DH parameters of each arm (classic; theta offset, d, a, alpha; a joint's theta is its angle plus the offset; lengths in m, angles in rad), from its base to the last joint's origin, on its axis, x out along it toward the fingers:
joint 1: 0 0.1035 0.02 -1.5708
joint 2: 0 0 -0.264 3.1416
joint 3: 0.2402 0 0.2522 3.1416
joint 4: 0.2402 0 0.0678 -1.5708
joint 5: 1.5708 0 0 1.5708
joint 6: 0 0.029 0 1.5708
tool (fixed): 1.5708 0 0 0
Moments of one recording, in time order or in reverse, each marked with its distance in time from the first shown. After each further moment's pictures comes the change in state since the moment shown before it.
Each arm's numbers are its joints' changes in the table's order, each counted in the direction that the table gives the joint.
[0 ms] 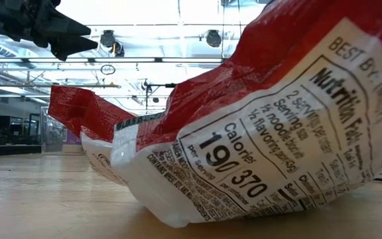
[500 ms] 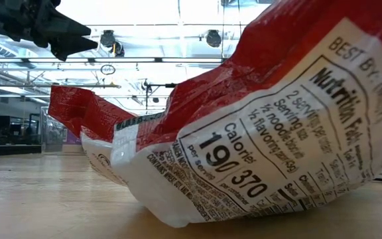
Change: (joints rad) left arm 0.000 0.000 0.000 0.000 0.000 0.000; right arm -0.250 0.192 -0.095 -0.124 -0.108 0.012
